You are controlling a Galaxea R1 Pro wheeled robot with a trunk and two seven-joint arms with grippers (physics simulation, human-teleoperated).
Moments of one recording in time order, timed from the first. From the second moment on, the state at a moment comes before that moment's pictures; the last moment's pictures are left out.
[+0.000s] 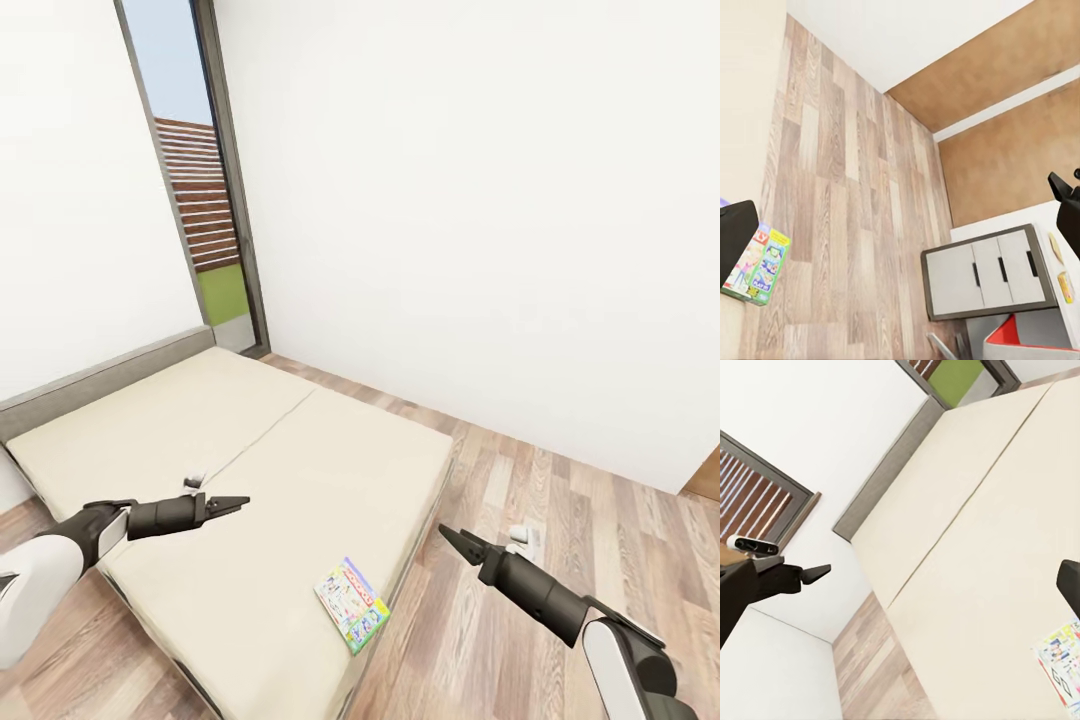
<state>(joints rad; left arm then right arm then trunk) -1.02 0.34 0.14 -0.05 -0.03 0.38 -1.38 -0.13 -0.01 -0.22 -1.55 -0.49 0.67 0.73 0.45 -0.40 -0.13</state>
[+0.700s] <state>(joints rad) -1.01 0.34 0.13 -0.05 -0.03 0.38 -1.38 -0.13 -0.01 -0.22 -1.55 -0.50 0.67 0.73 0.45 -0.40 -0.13</state>
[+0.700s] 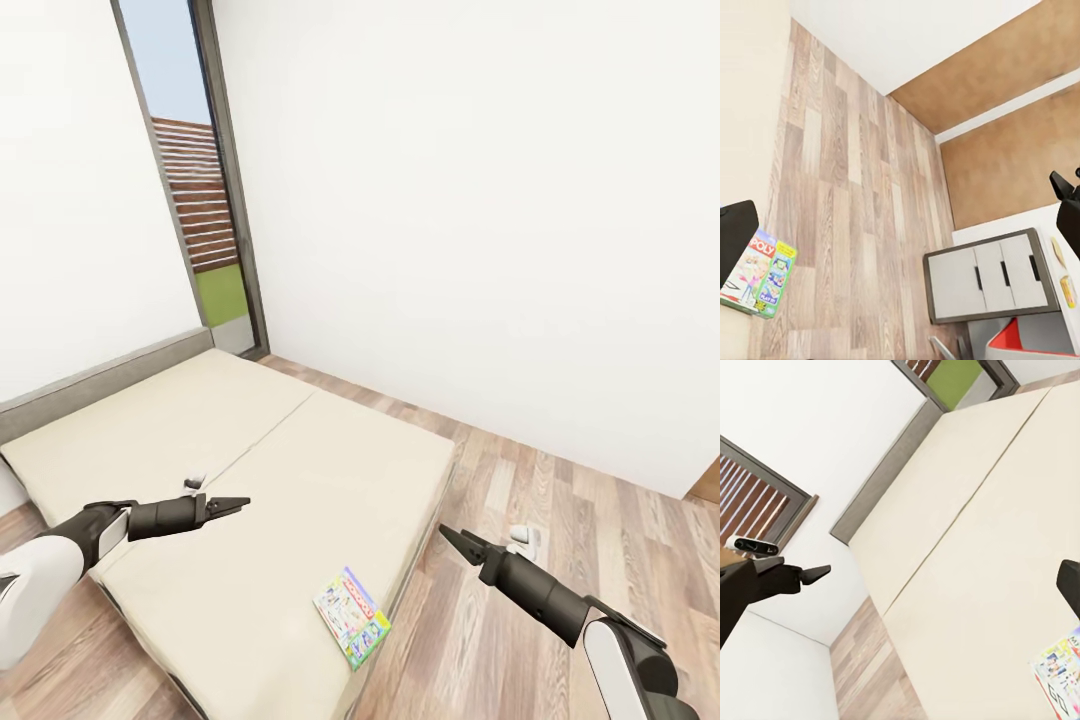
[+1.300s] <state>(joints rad) -1.01 0.34 0.13 -0.05 -0.03 0.38 -1.38 -0.13 -0.01 -0.22 -1.55 -0.50 0.67 0.73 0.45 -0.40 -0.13</state>
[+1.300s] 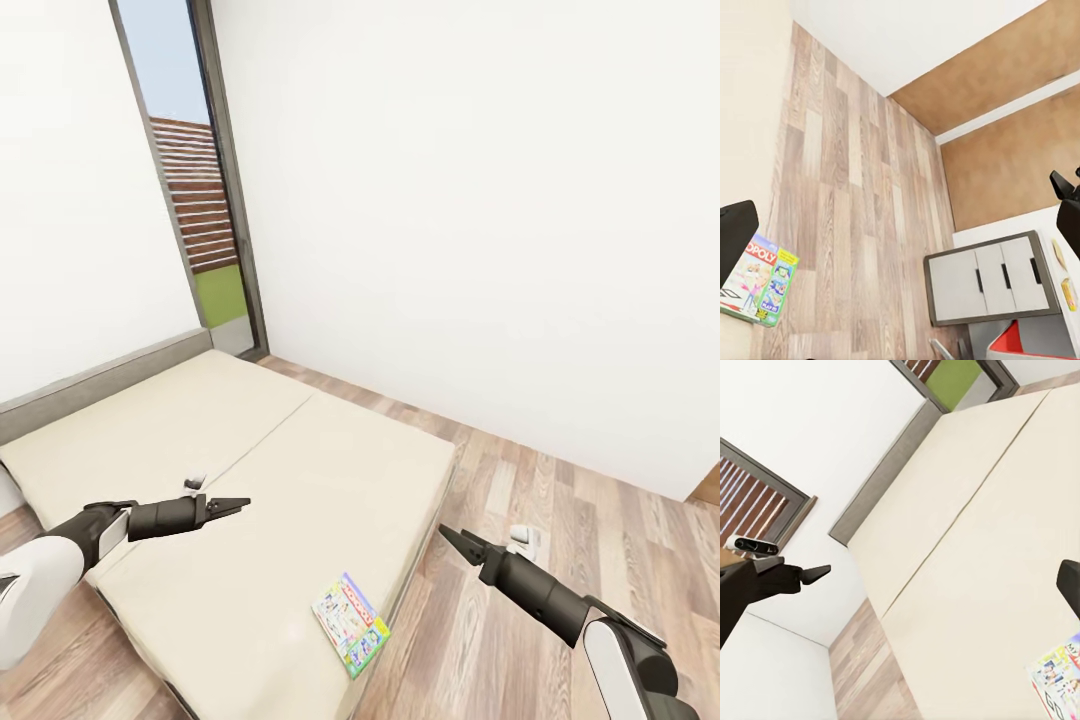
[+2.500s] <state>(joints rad) -1.01 0.34 0.13 -0.05 -0.03 0.38 -1.38 -0.13 -0.01 -0.22 -1.55 -0.50 0.67 0.73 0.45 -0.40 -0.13</state>
